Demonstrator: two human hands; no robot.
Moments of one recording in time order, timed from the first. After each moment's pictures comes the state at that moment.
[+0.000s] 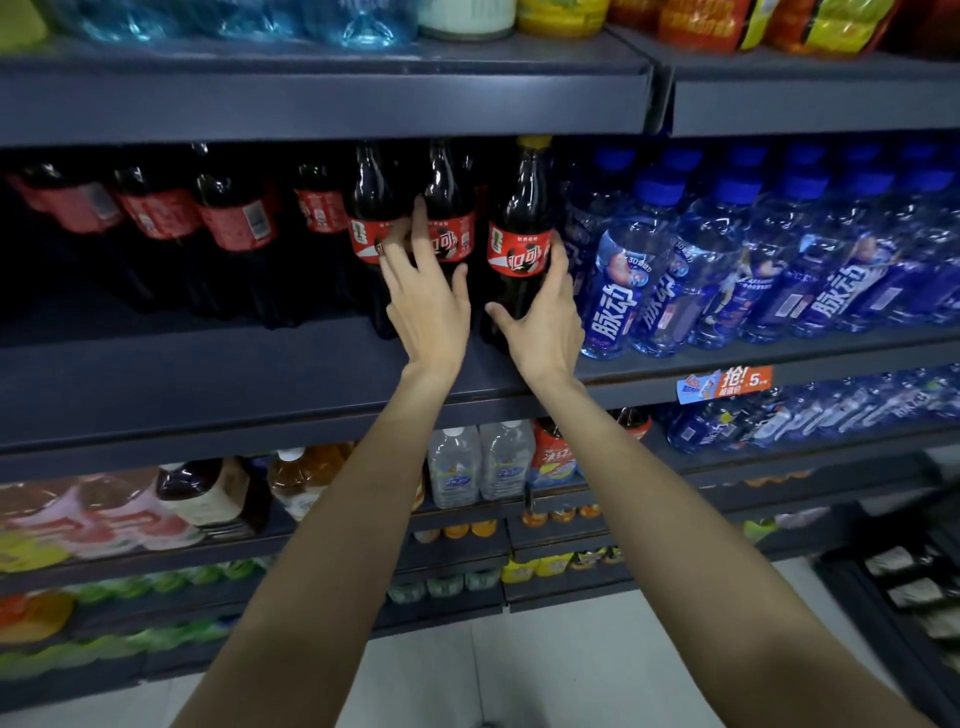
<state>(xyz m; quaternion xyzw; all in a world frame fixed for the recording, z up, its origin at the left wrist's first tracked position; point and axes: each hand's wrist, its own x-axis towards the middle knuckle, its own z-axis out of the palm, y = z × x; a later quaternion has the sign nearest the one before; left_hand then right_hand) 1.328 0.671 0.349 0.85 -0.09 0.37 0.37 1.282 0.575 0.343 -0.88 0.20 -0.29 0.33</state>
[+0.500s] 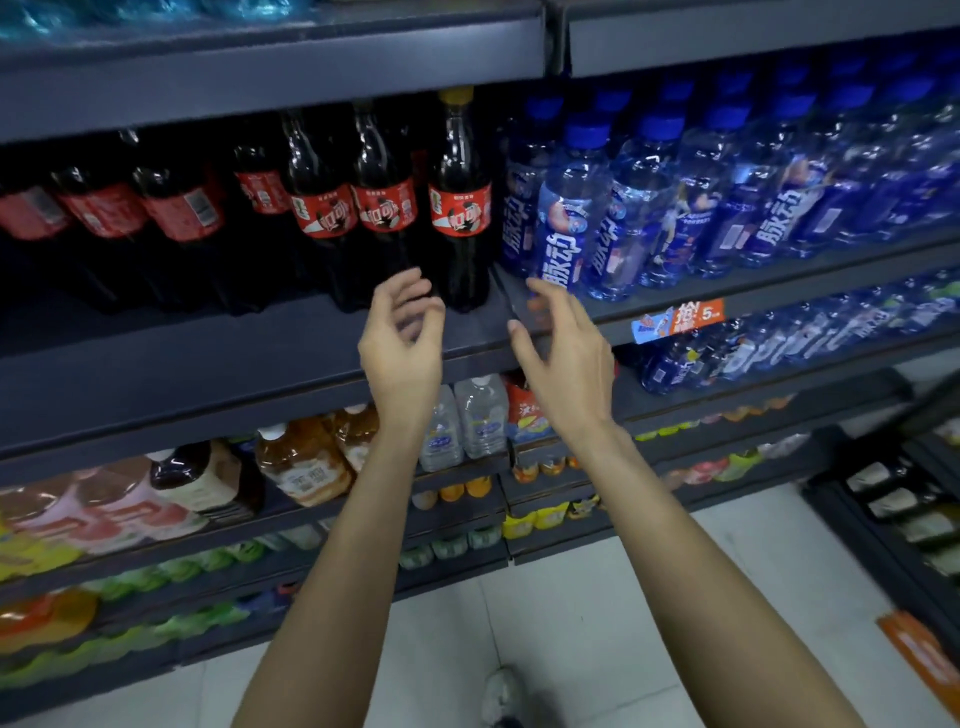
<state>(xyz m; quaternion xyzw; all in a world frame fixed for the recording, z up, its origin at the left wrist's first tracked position) 1.219 0.688 0.350 0.73 -0.10 0.14 0.66 1.162 0.560 0.333 -0.87 0.10 -0.37 0.31</state>
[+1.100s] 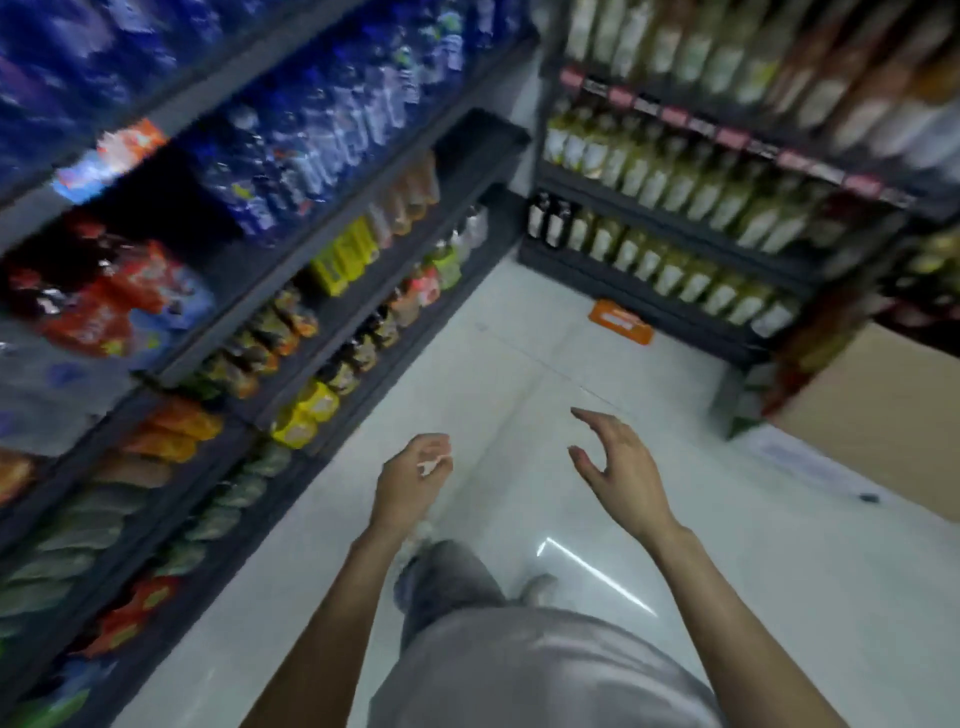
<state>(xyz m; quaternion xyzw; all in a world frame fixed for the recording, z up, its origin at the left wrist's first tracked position) 0.803 0.536 0.131 0.79 -0.30 -0.40 0.36 0.575 0.423 0.150 -0.80 0.48 -0.14 0.33</state>
